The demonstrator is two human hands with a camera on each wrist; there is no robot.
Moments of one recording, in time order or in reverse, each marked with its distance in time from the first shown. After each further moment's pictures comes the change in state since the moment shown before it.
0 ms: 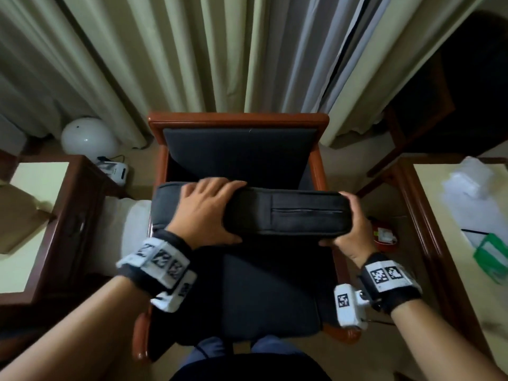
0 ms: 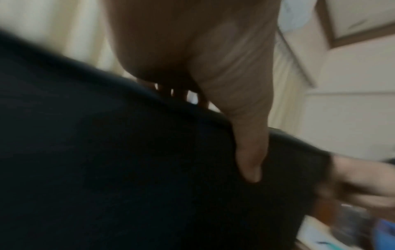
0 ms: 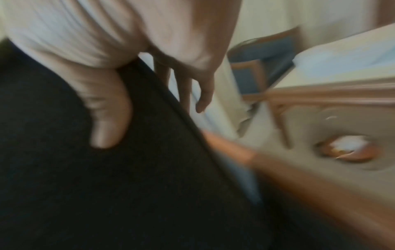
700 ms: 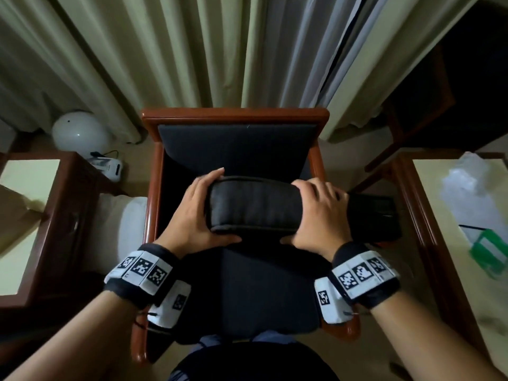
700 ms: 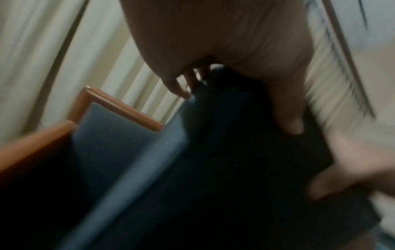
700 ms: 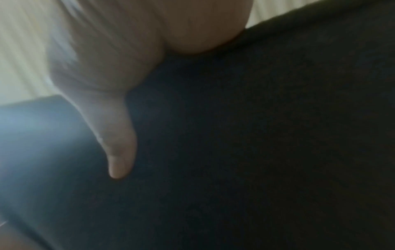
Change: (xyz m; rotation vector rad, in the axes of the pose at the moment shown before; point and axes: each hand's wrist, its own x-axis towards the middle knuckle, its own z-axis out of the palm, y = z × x) left_hand -0.007 -0.021 0.014 -0.652 0.152 0.048; right_hand 0.014 -0.050 0.045 -0.948 0.007 -0.357
